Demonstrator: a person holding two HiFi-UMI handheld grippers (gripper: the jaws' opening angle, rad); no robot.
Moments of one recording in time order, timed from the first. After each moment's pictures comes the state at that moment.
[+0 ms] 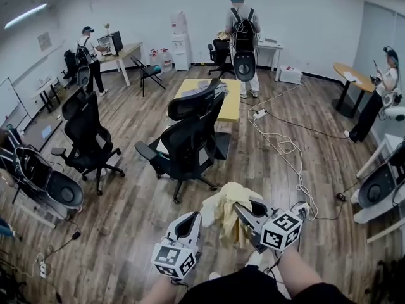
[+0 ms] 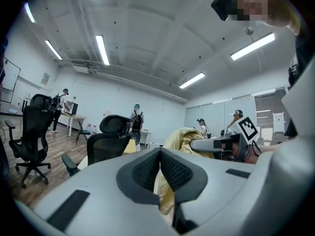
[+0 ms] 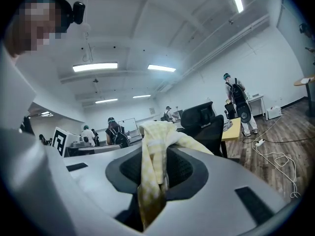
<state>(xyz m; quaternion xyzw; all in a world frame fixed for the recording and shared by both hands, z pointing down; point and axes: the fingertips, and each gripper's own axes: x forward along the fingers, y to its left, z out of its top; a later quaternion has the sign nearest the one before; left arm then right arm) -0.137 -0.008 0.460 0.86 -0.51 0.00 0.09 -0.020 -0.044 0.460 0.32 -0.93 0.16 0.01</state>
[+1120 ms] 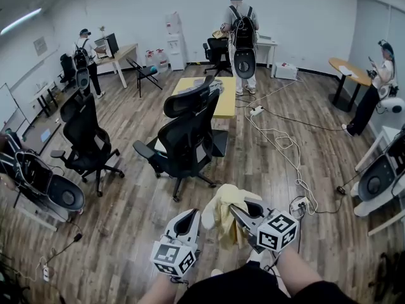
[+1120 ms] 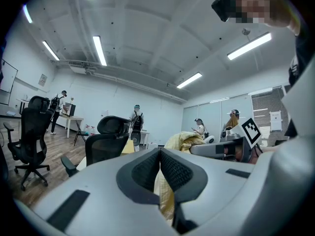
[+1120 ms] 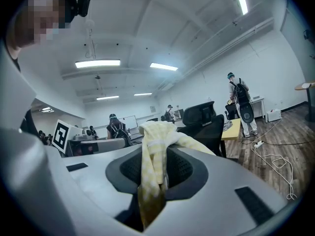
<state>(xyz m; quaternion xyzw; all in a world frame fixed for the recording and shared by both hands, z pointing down) -0.129 0.010 0.454 0.86 -0.50 0.00 0.09 -0.022 -0.012 0.463 0.33 -0.93 0.15 0.03</state>
